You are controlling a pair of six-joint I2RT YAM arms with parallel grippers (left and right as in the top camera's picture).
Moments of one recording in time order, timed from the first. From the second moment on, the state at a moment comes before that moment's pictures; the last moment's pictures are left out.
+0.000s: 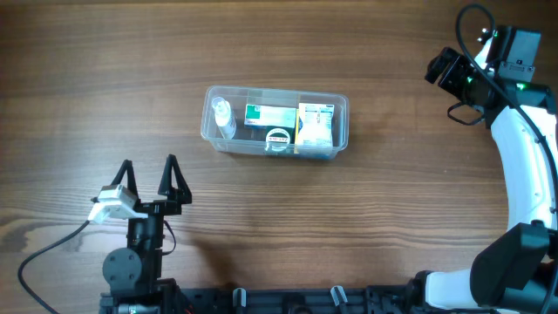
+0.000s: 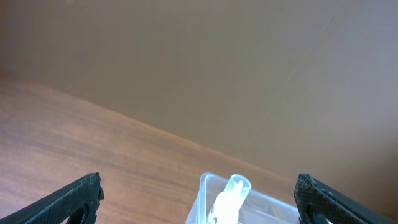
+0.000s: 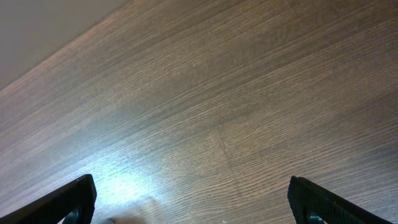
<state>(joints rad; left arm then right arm) 0.07 0.01 0.01 0.13 0.05 -0.44 -0.20 1.60 1.33 -0.62 -0.09 0.34</state>
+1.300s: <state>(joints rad) 0.07 0.01 0.01 -0.07 0.05 -0.44 -0.20 1.60 1.33 -0.62 -0.09 0.34</state>
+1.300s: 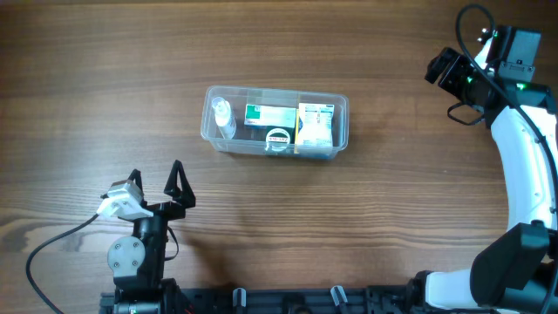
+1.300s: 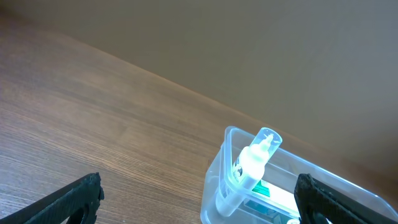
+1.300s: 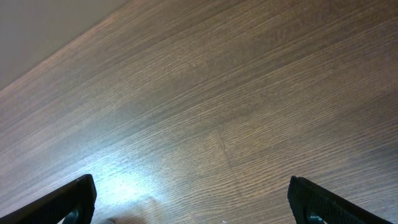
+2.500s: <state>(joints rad) 0.07 0.01 0.01 -0.07 0.05 -0.44 -0.05 0.51 0.58 0.02 -0.09 0.34</state>
